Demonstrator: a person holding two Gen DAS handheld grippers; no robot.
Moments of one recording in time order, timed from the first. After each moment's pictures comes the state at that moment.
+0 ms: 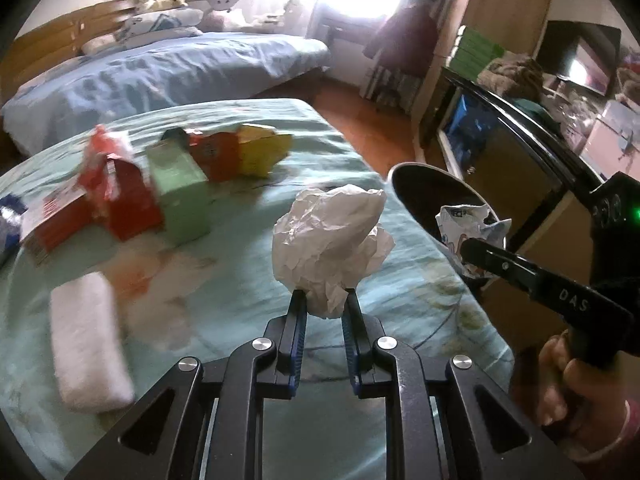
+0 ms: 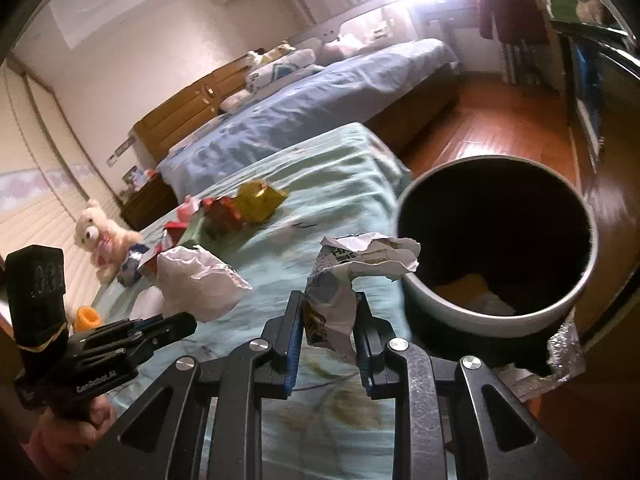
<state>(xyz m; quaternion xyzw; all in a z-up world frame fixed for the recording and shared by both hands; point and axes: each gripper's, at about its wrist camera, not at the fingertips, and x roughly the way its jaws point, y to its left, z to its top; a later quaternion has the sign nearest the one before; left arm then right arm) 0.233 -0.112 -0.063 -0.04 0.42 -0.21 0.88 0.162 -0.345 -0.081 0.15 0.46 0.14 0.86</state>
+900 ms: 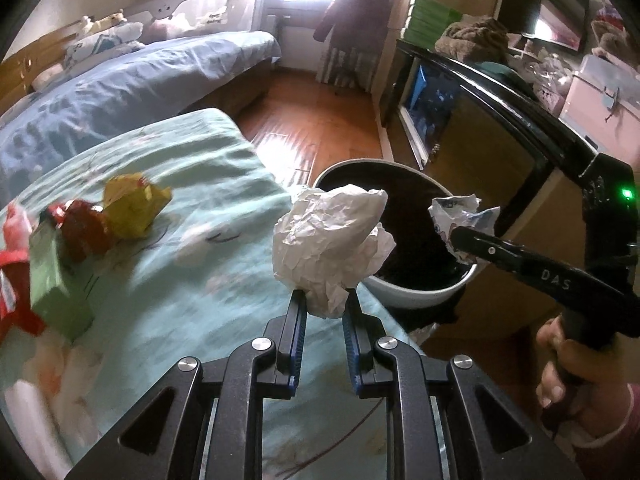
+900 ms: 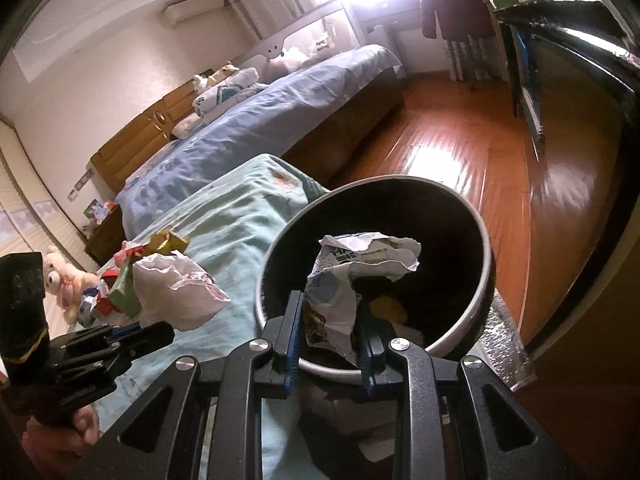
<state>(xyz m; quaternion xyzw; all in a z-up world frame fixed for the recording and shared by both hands) 0.286 -0.210 -0.068 0.02 0.42 -0.26 0.87 0.187 -0.433 -0.092 0.17 0.46 0.06 0.87</state>
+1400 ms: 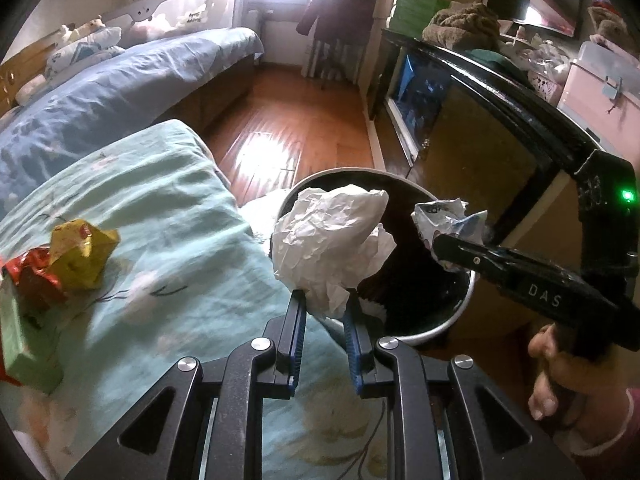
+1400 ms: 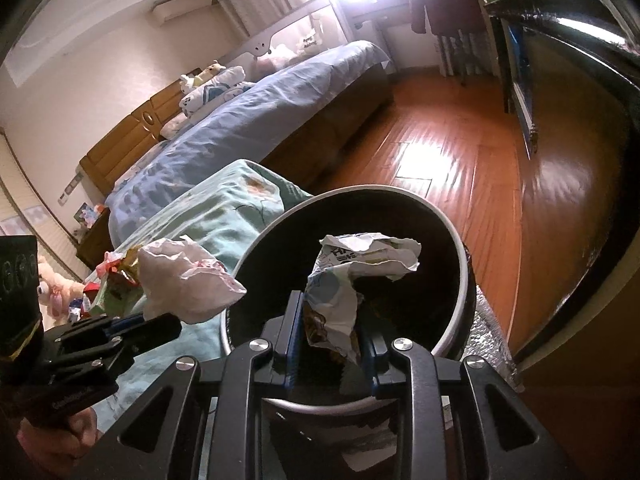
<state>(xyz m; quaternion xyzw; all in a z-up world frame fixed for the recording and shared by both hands) 0.312 -0.254 -0.077 0.04 0.43 -0.28 0.86 0.207 -0.454 -0.101 0.17 0.47 0.05 0.87</state>
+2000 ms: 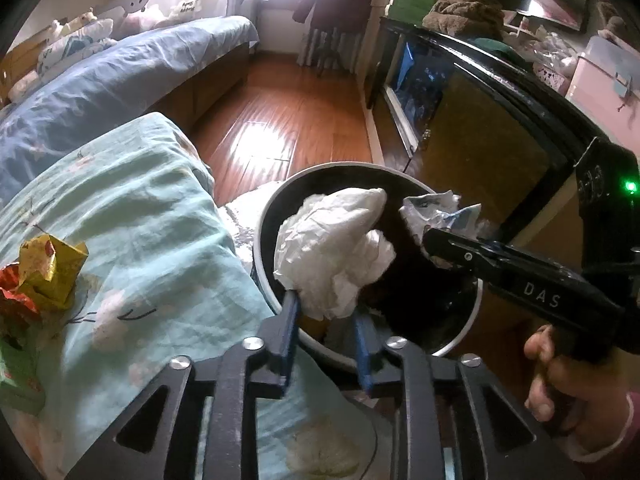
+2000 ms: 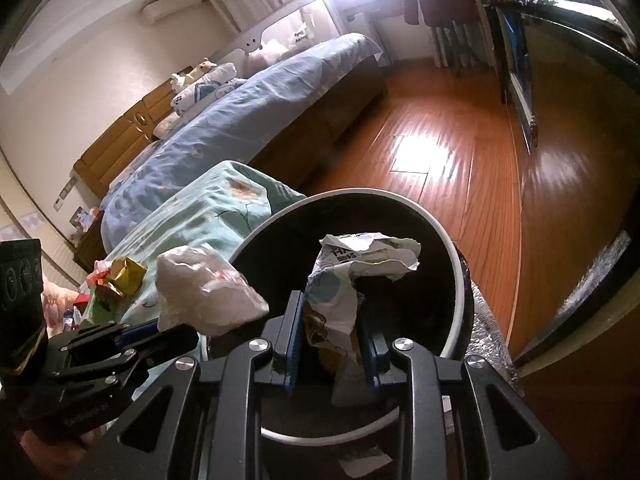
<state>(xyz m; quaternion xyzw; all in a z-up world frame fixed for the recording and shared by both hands) 0.317 -0.275 -0.081 0.04 0.45 -0.28 0.85 0.225 -0.467 -0.112 0.18 0.48 0.04 0.86</state>
